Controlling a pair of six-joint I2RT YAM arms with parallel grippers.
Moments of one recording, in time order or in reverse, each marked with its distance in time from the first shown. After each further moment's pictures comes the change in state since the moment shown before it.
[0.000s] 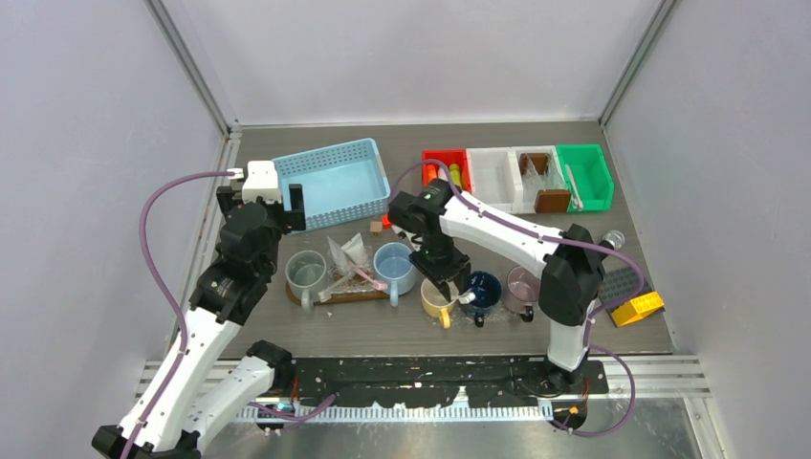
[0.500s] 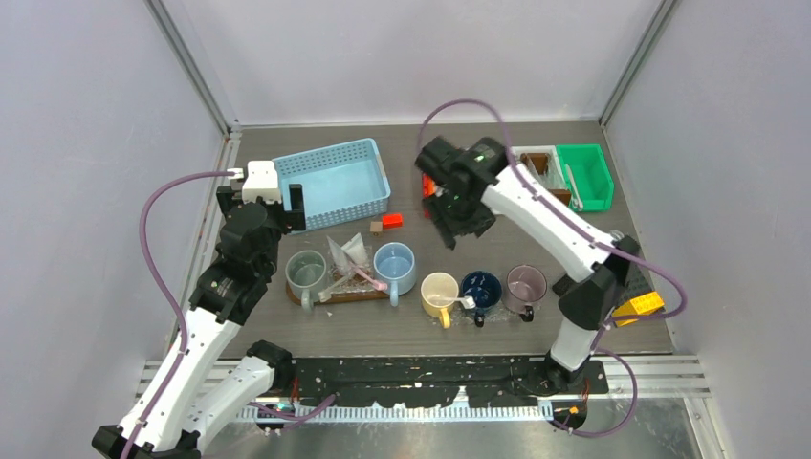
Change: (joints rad) left arm 0.000 0.000 0.000 0.000 0.000 0.000; right arm -0.094 -0.076 0.255 -0.021 0.192 0.029
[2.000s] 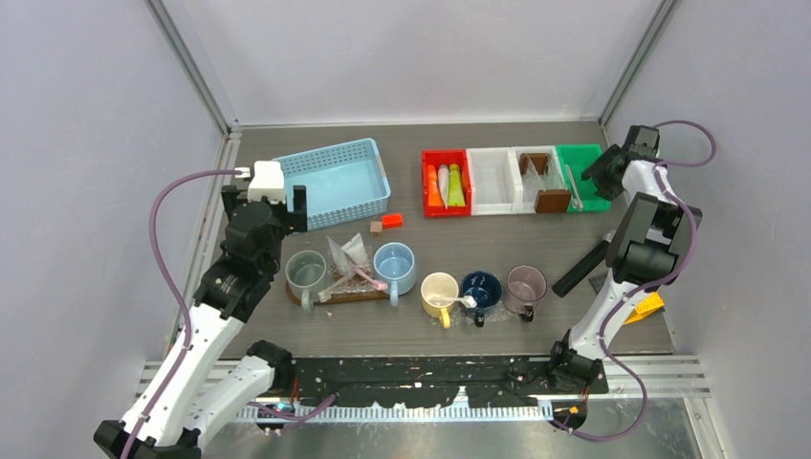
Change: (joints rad) left arm 0.000 0.014 -0.015 0.008 0.000 0.027; right arm -1.211 0.154 -0.442 1.107 -0.206 0.208
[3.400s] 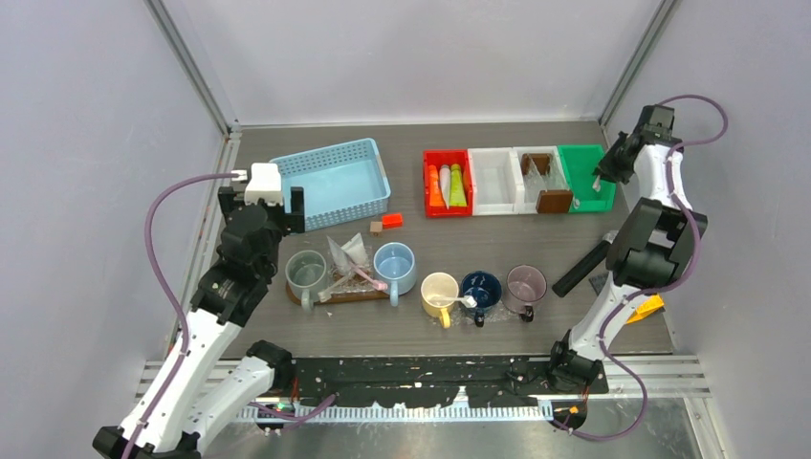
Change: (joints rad) left arm 0.002 -0.019 -0.007 0.006 0.000 0.024; right arm -0.010 0.028 0.214 -0.242 -0.075 -0.158
